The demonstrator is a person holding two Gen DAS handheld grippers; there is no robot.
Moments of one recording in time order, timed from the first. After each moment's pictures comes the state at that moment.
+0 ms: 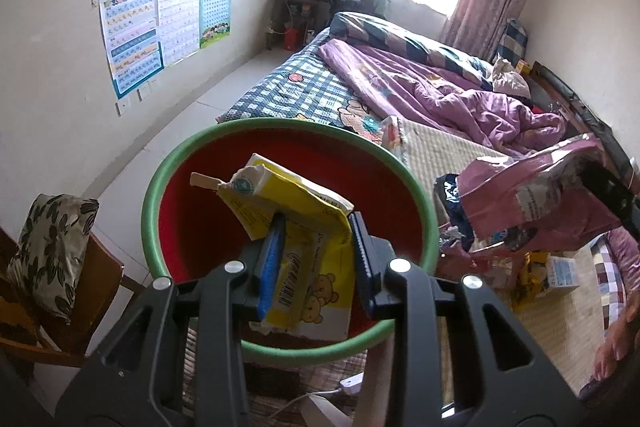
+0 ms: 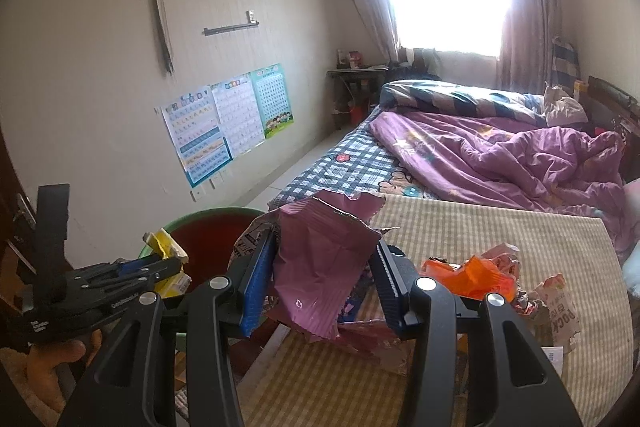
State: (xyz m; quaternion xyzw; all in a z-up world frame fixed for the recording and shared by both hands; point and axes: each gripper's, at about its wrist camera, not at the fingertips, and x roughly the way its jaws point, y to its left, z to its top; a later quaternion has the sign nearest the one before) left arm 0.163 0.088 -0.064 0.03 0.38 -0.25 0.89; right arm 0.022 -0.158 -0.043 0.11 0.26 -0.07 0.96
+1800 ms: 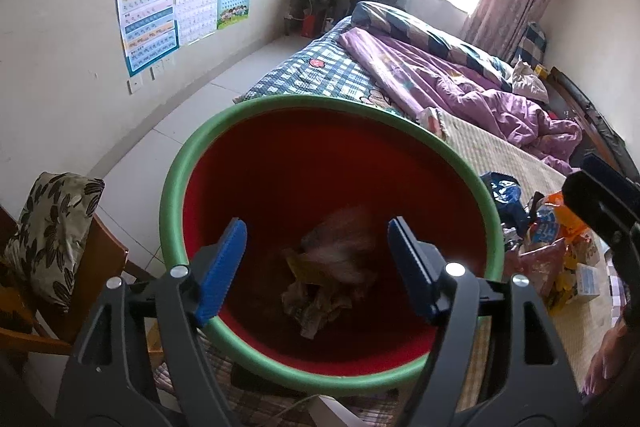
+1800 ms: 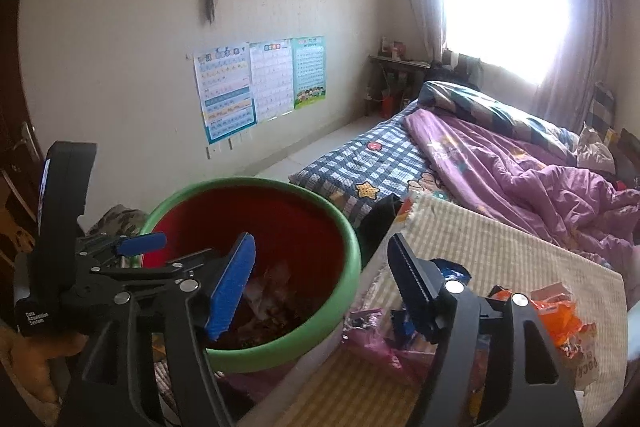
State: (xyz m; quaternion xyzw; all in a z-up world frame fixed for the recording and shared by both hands) left arm 0.195 0.112 -0.093 0.01 0.41 -0.22 0.89; right arm 0.087 -0.094 -0.068 0.02 0.30 -0.02 0.95
